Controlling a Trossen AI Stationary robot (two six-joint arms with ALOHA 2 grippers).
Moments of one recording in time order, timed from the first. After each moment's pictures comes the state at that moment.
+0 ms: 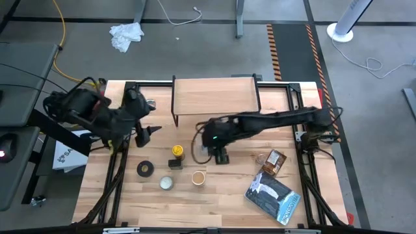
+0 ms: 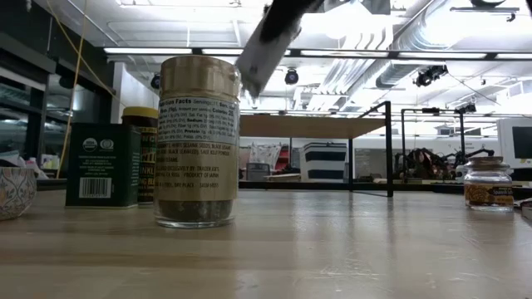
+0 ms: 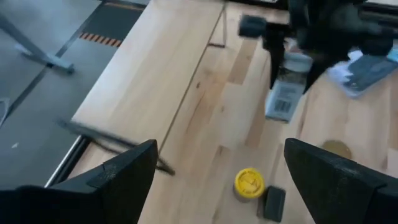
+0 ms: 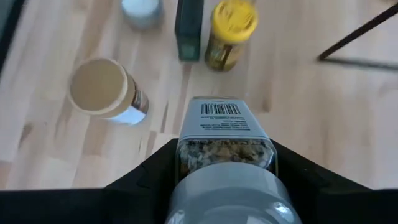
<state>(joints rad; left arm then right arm) -0.38 1.28 1.81 -1.49 -0.62 -0.55 0.12 1.90 1.82 -0.95 0.01 -0.07</state>
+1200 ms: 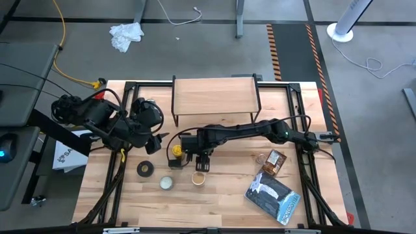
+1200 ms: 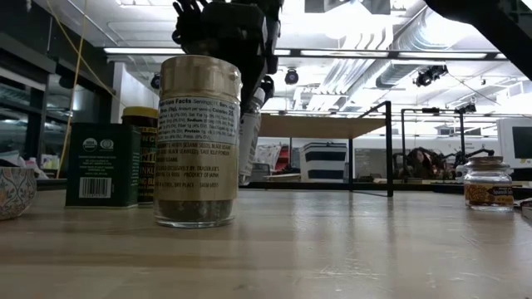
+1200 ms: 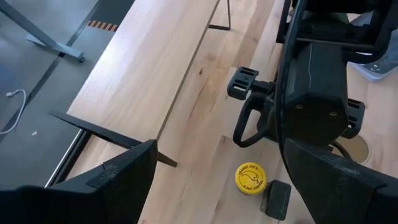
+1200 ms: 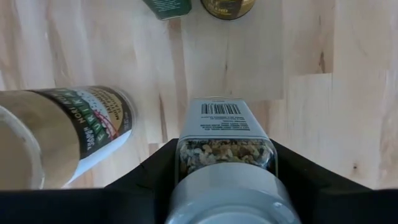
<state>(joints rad) -0.42 1.37 1.81 -1.50 -0.64 -0.60 0.12 2.39 2.29 -1.25 -0.03 0.18</state>
